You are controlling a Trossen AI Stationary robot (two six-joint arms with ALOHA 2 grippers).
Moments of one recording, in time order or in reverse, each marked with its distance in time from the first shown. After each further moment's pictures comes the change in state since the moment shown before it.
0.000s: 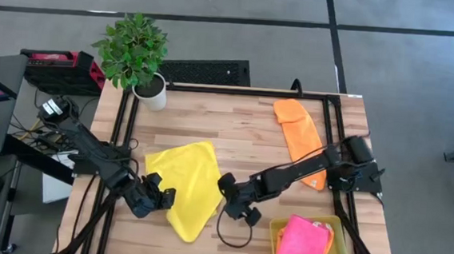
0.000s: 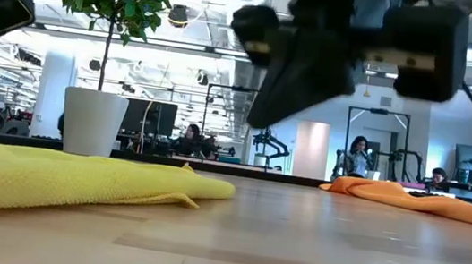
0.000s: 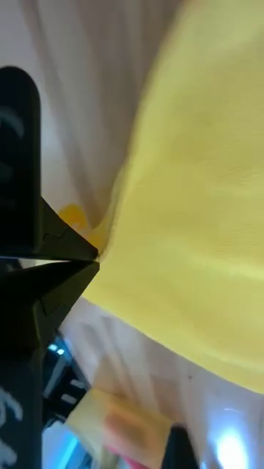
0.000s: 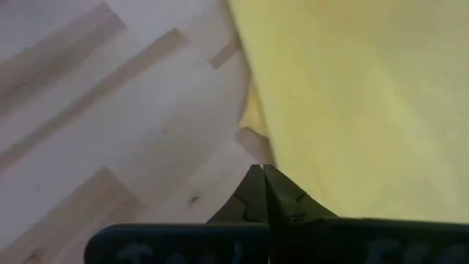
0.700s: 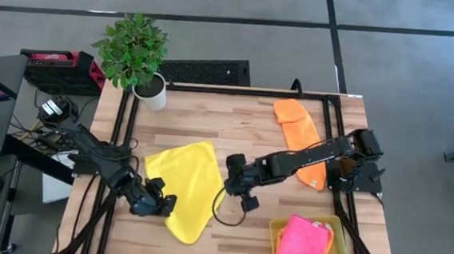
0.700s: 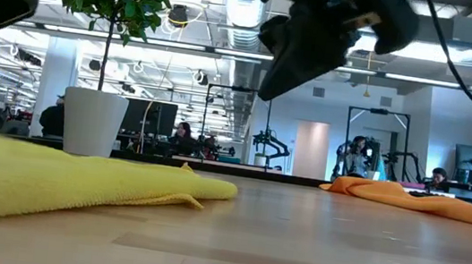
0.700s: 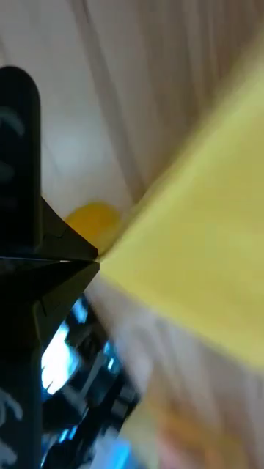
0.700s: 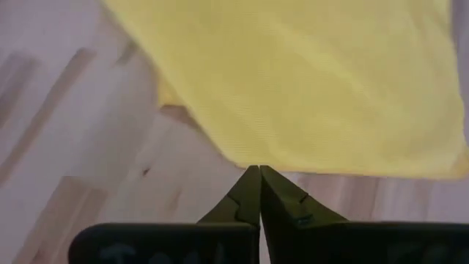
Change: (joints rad) left arm 0.027 0.000 0.013 0.068 0.166 0.088; right arm -0.093 -0.112 0.002 -0.120 0.064 0.307
